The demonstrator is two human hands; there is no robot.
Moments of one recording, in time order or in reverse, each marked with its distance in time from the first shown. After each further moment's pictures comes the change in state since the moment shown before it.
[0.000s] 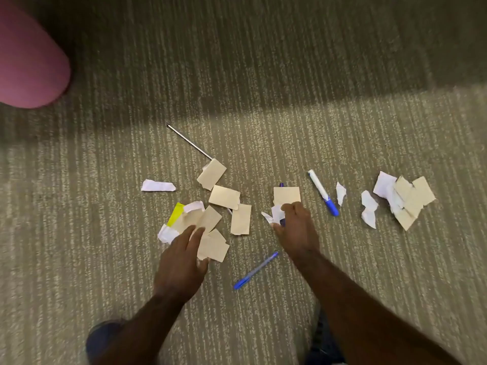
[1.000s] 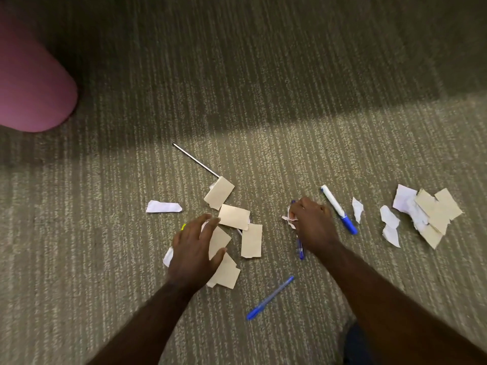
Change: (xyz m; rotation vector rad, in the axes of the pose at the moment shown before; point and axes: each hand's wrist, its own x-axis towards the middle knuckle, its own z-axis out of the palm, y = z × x) left_hand 0.071 -0.007 0.001 0.005 0.179 0.129; right_hand 0.062 0.015 -0.007 -0.173 0.022 -0.192
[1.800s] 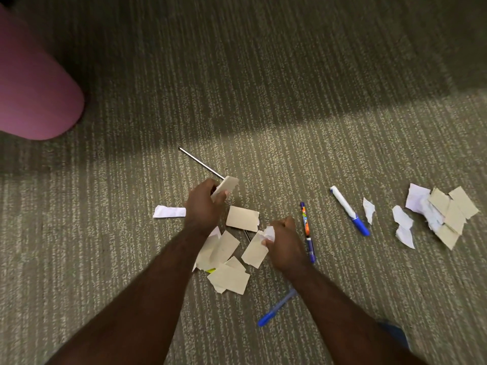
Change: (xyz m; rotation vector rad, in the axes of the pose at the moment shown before) left_hand 0.106 -0.007 -0.008 -0.402 0.175 -0.214; right_hand -0.015 -0.083 0.039 0.520 -0.053 0.198
